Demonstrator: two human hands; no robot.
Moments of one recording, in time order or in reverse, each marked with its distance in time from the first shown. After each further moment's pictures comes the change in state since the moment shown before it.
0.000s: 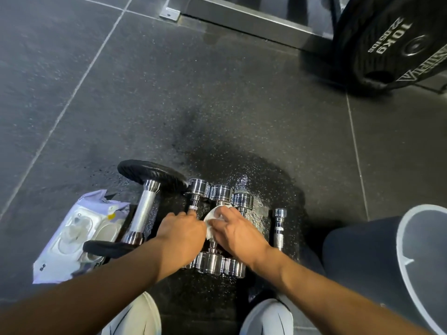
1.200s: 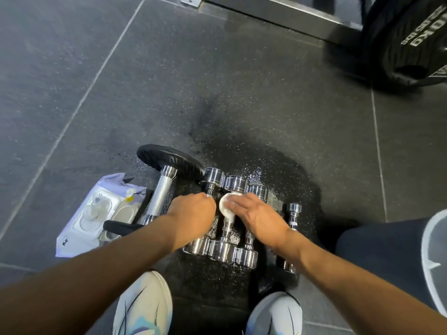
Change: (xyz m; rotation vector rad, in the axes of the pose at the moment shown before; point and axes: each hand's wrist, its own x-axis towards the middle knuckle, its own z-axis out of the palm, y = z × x) left_hand 0.012 -0.021 0.013 -0.246 0.158 -0.028; right_hand 0.003 0.040 0.007 -0.084 -0.070 -0.113
